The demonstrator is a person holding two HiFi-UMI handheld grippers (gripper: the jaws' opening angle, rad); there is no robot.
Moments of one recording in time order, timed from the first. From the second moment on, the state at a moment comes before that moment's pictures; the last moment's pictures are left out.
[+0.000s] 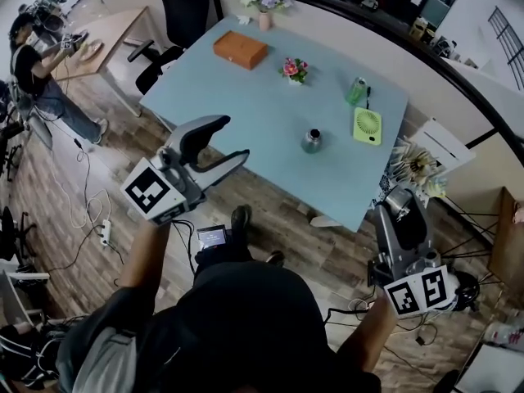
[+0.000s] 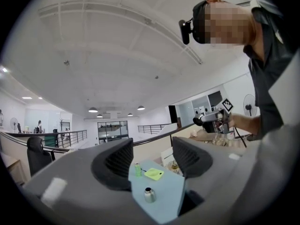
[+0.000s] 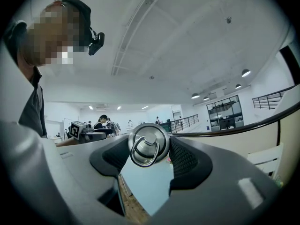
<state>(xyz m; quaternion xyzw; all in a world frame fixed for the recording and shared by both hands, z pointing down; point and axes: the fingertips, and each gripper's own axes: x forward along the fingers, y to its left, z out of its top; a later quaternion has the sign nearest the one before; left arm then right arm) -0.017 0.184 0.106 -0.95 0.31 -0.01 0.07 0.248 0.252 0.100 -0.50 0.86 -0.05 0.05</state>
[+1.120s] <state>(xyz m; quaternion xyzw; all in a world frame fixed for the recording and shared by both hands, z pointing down) -0.007 0.002 0.128 -0.99 0.12 0.01 0.06 0.198 0.147 0.106 -0.63 0.77 -0.07 0.03</state>
